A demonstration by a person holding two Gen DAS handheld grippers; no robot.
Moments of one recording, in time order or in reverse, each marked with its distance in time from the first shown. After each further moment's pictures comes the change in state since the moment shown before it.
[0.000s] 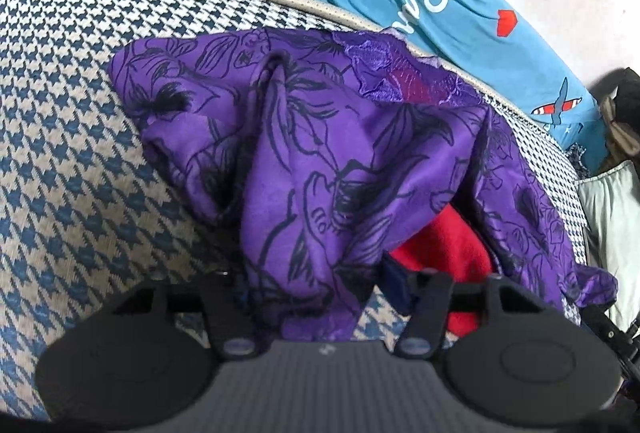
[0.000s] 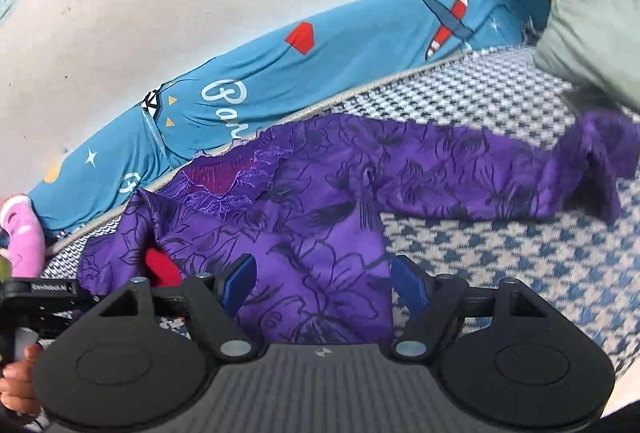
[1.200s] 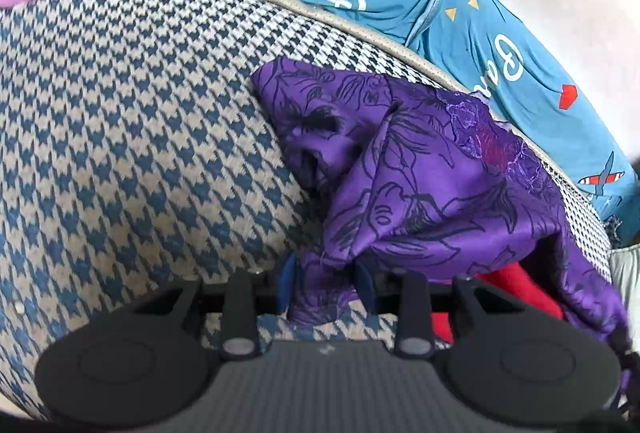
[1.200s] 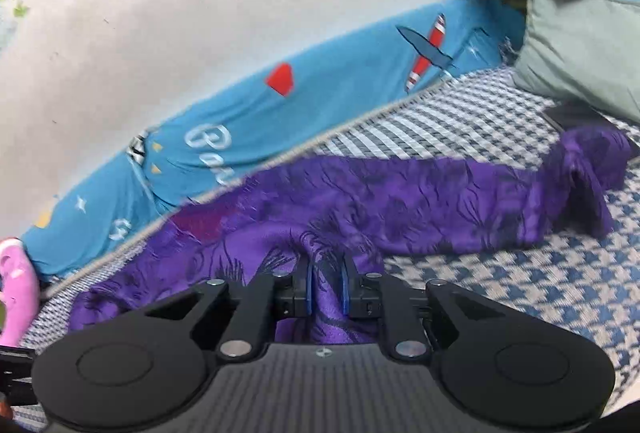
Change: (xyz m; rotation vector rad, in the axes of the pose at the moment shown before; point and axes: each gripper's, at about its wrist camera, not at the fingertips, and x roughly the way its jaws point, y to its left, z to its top) left arm -0.045 0.063 -0.030 -0.192 -0.134 0.123; right arm 0.004 -0.007 0.012 0.063 -0.123 -0.039
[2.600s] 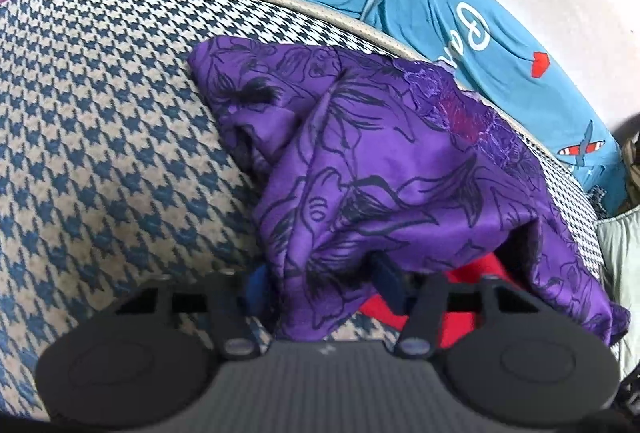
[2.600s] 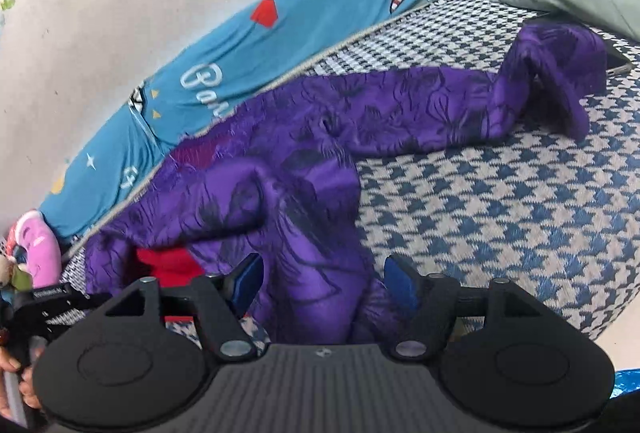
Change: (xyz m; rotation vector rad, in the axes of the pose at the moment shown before) left arm 0.025 -0.029 -0.012 0.090 0.020 -0.067; right arm -0.015 -0.043 -0.021 0.068 0.211 0.066
